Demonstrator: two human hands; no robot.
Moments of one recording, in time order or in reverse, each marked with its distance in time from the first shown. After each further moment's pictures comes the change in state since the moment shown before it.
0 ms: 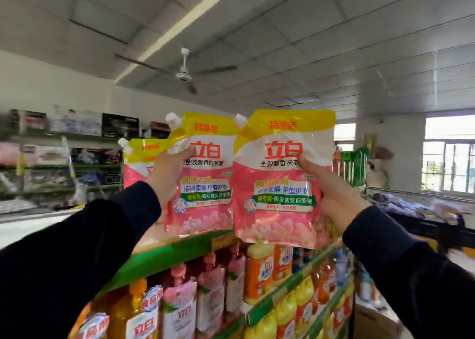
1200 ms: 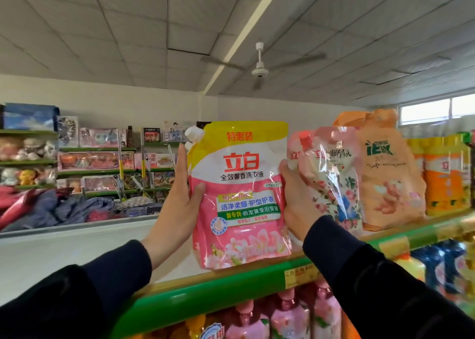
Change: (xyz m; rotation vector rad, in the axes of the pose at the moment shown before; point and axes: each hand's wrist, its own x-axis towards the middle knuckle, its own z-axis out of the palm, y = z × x) left_hand 0.004 -0.040 -0.107 0.818 0.072 0.518; right_hand 0.176 0.165 0.178 0.261 -0.347 0.097
